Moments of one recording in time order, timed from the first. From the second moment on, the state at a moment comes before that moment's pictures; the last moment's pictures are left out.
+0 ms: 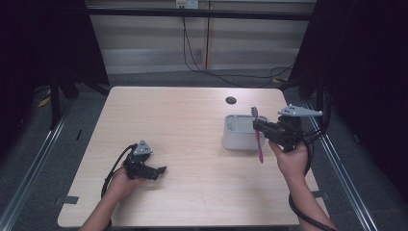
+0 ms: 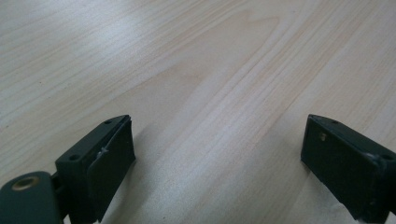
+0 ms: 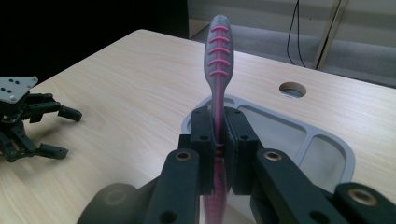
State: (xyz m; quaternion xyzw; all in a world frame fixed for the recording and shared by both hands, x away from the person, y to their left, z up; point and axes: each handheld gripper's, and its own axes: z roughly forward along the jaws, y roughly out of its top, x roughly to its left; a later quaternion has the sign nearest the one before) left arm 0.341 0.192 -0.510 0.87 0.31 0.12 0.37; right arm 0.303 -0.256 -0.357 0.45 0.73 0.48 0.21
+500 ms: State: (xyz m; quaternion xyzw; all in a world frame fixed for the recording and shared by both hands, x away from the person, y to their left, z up) left arm 0.341 0.192 -0.510 0.87 0.31 0.12 0.37; right arm 0.308 -0.263 -0.351 0.46 0.71 0.49 0.22
